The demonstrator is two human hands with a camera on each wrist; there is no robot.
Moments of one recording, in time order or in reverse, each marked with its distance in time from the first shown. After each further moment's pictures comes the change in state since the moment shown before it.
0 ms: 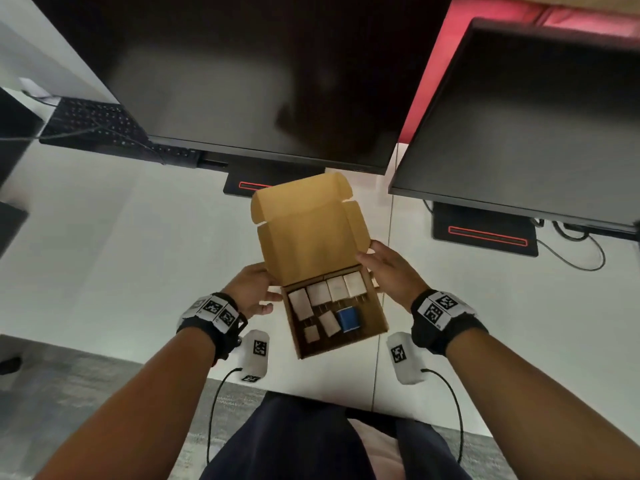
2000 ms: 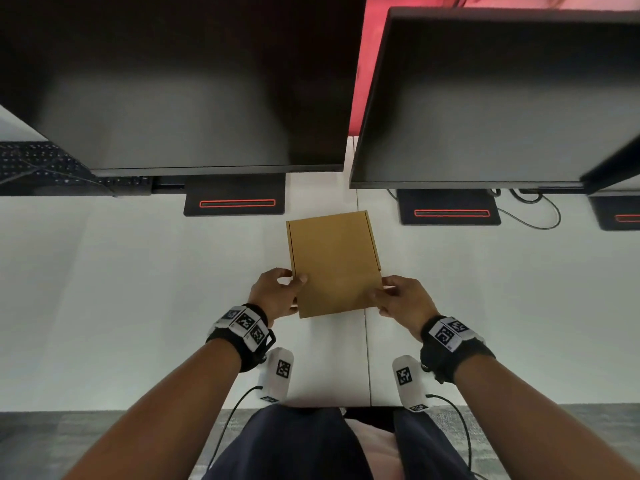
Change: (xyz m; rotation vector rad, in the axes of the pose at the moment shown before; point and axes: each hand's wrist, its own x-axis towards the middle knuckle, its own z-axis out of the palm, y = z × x) left_hand 0.039 0.000 0.071 0.193 0.100 0.123; right_hand -0.031 0.091 -0.012 0.244 0.282 0.168
